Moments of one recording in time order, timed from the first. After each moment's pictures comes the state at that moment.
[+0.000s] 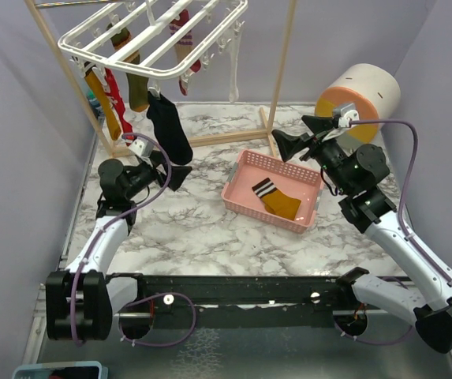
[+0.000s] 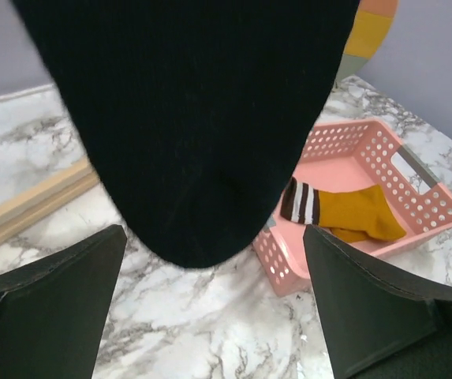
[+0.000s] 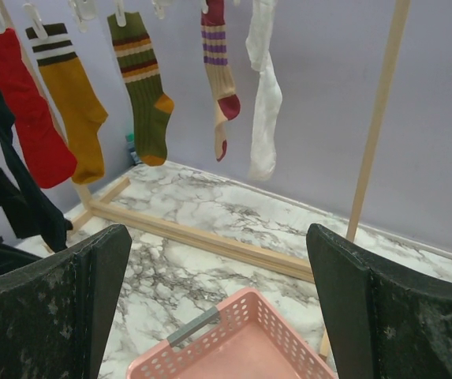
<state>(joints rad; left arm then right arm) -0.01 1.05 0.54 0.51 0.75 -0.21 0.50 0.99 0.95 0.28 -0.08 0.08</state>
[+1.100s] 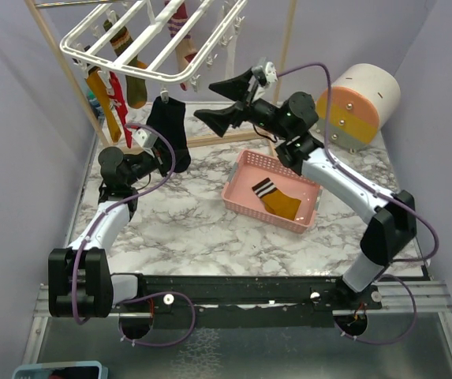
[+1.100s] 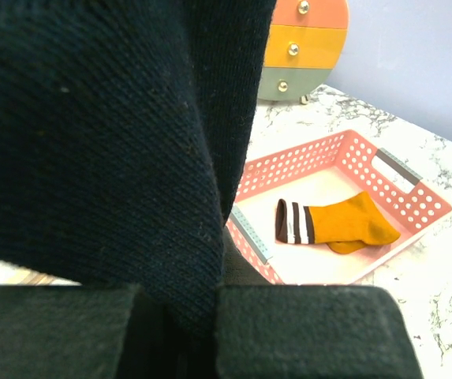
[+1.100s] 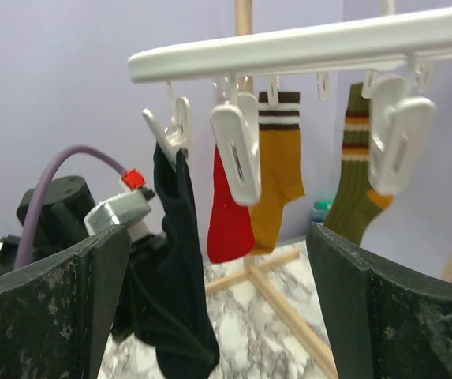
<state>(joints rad) -0.01 1.24 0.68 0.69 0.91 -0.20 0.65 1.62 1.46 0.59 -0.54 0.25</state>
